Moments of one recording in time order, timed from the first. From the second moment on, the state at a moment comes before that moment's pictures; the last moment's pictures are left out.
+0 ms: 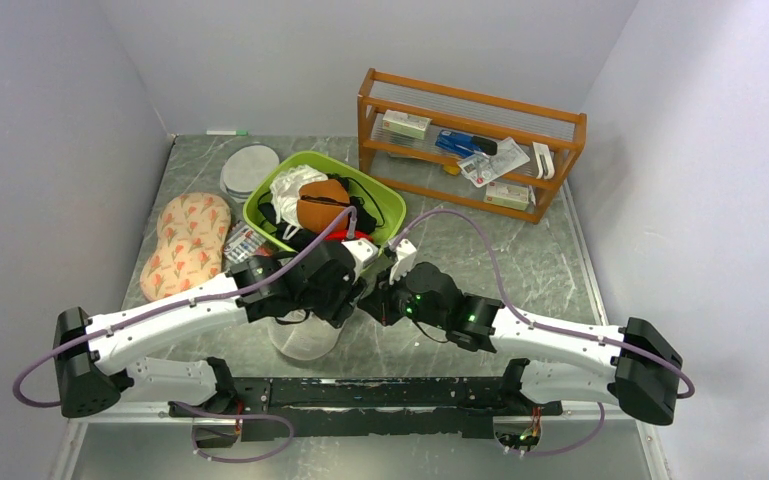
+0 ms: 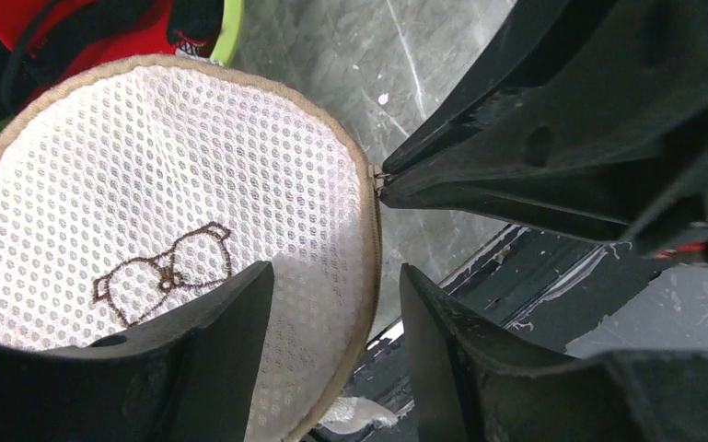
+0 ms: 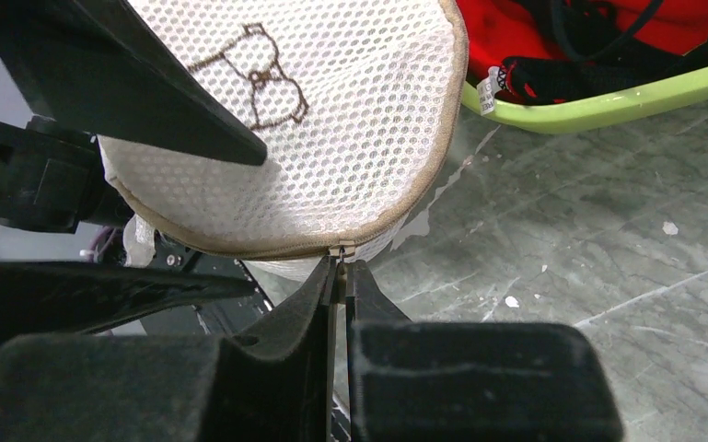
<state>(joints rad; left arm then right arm) -1.10 1.19 1.07 -0.79 -0.18 -0.29 1.08 1.11 0.59 0.11 0.05 0.52</state>
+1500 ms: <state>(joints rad) -1.10 1.13 1.00 -0.63 -0.10 -0.33 0.77 0.94 0.57 0.03 -0.19 0.48</state>
